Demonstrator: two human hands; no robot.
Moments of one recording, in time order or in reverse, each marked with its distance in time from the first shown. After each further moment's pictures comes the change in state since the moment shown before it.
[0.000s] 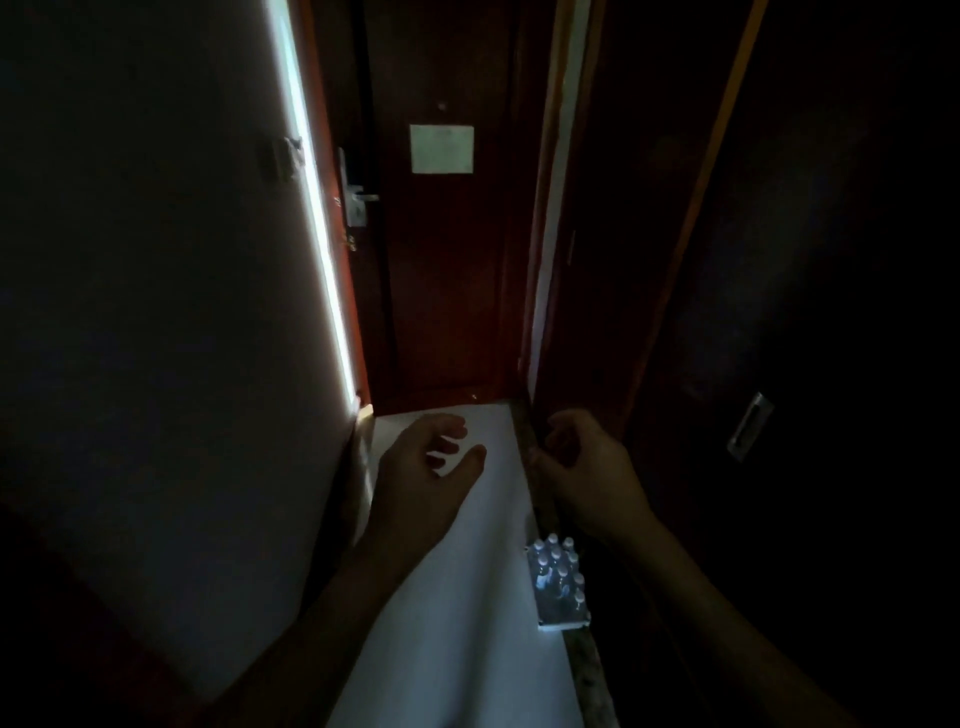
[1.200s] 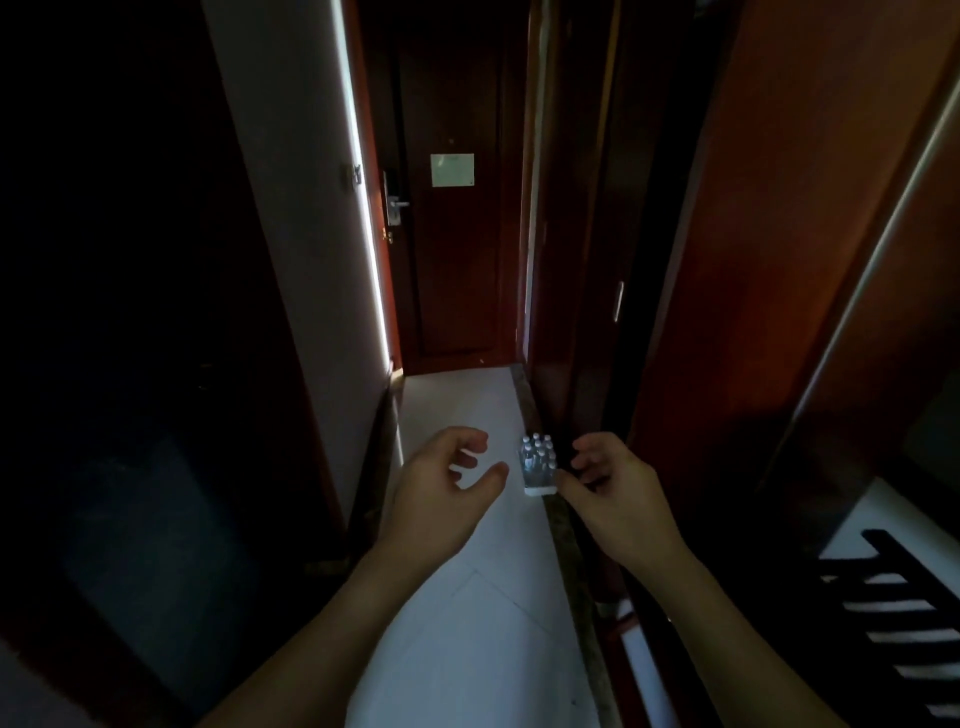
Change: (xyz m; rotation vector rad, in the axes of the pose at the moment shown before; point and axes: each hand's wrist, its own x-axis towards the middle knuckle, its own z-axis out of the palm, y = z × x) left_hand -0.663 0.270 -0.155 0.019 -0.078 -0.009; right_hand -0.712 -0.030 -0.175 0.157 0.076 -0.078
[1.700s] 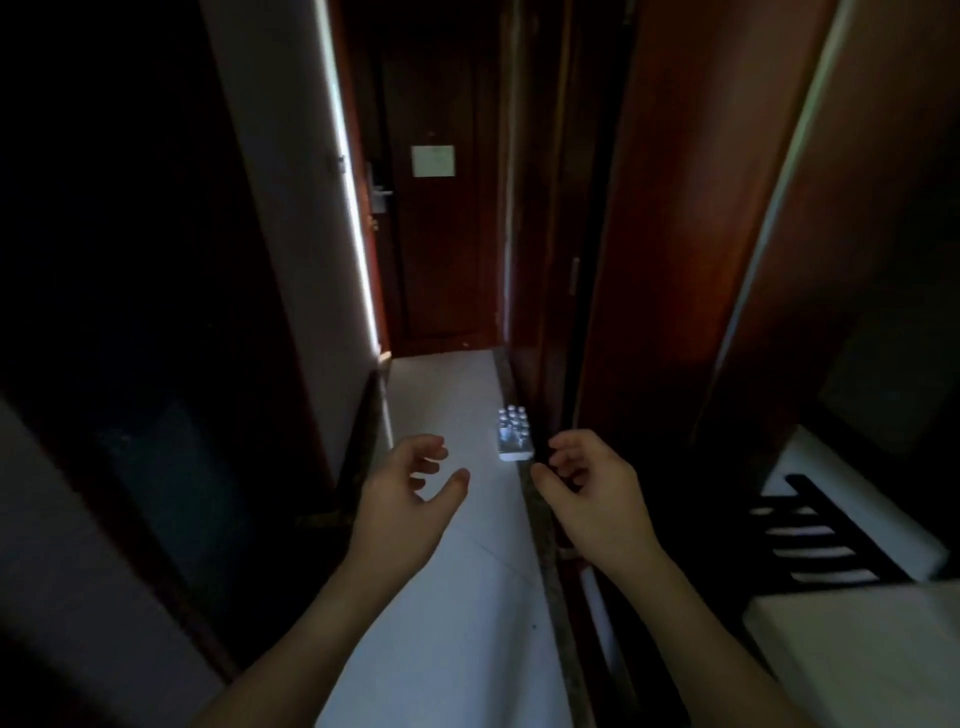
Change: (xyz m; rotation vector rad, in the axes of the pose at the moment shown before) left_hand -0.206 0.071 0.026 -0.042 0.110 -0.050; right_hand -0.195 -0.006 -0.101 0.019 0.042 -0.029
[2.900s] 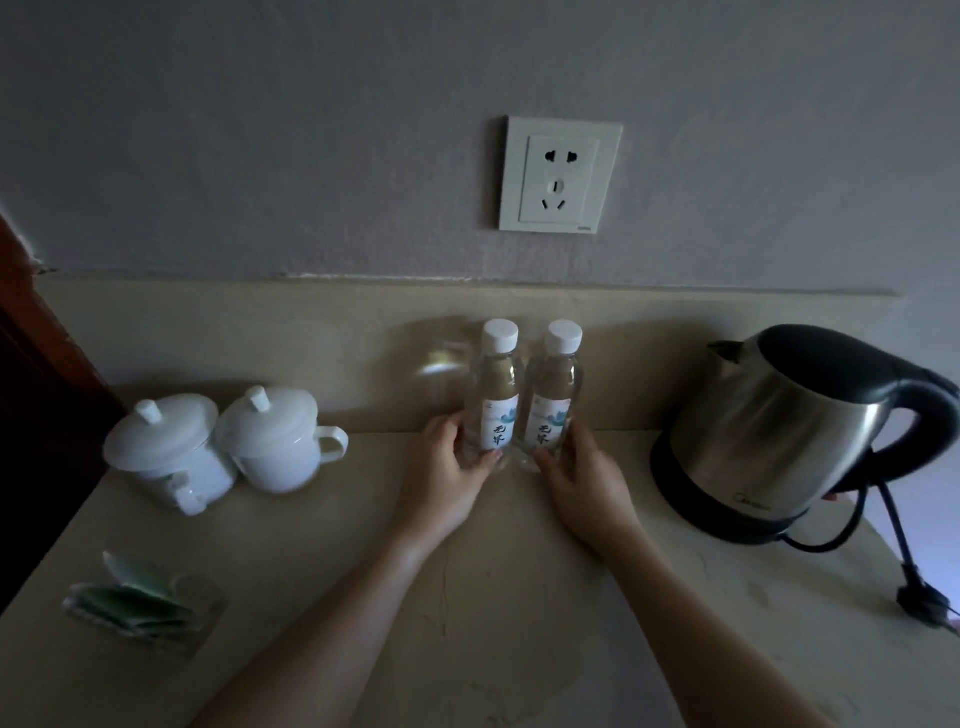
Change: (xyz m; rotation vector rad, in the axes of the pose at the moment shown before) left_hand -0.410 0.214 0.526 -0.481 -1.449 0.559; right_hand -0.421 0.154 -0.449 -0.642 1.144 0.885
